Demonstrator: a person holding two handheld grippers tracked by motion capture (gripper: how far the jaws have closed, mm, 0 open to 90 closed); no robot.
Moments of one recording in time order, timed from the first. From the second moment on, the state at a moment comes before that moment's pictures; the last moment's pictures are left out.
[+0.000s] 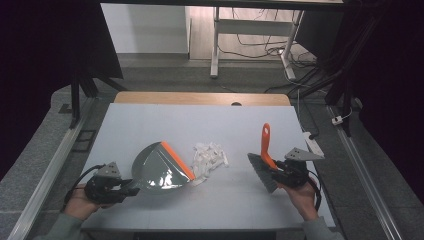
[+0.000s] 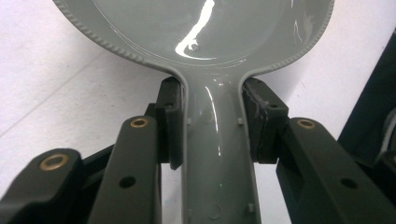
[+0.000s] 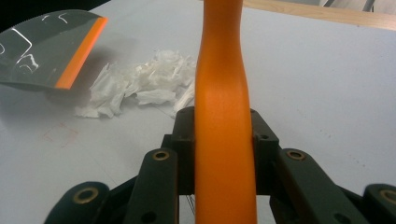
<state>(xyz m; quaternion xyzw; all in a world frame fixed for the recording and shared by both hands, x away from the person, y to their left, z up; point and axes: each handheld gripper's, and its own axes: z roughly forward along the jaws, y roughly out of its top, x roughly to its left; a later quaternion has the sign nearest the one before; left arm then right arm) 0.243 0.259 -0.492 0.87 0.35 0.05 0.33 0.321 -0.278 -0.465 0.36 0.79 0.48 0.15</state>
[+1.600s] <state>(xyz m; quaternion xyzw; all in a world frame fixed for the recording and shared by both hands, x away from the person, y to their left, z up) 0.218 0.244 -0.507 0.90 0.32 0.02 0.29 0.393 -0.190 -0.453 0.37 0.80 0.45 0.14</state>
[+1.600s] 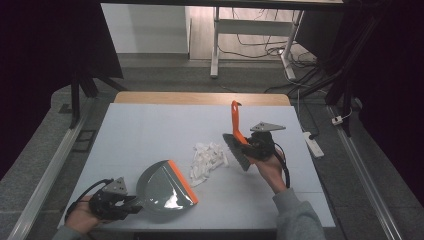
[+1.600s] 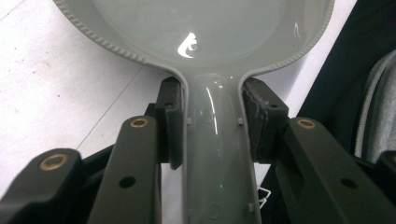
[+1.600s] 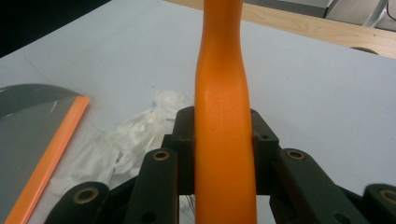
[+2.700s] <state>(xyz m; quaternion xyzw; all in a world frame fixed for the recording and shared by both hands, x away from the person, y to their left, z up) 0.220 0.240 -0.510 0.90 0.32 0.01 0.30 0.452 -0.146 -0.477 0.40 0.81 0.40 0.13</state>
